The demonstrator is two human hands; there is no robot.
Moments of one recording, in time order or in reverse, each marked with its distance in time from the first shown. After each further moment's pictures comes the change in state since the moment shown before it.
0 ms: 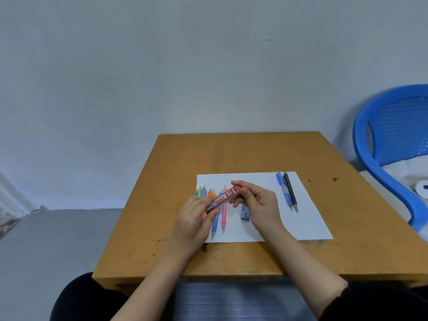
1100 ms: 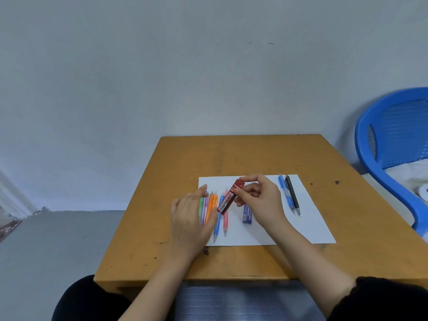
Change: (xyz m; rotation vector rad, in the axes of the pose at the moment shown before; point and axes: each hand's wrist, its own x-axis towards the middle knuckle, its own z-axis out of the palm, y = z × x) left_hand 0.003 0.003 0.000 0.231 0.056 -0.138; right_hand 0.013 -0.022 -0.001 -0.135 0.042 0.184
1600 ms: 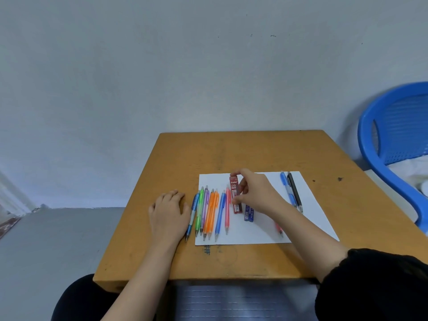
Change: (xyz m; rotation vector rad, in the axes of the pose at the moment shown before) left_hand 0.016 -0.043 -0.007 0.289 -0.287 -0.473; right_hand 0.037 -0.002 0.001 -0.655 -0.337 0.000
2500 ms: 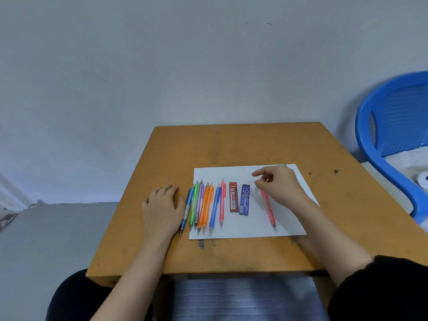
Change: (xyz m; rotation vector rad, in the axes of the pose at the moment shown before) left_hand -0.001 0.003 -0.002 0.031 -0.054 -0.022; right_hand -0.013 0.043 -0.029 0.050 0.205 0.137
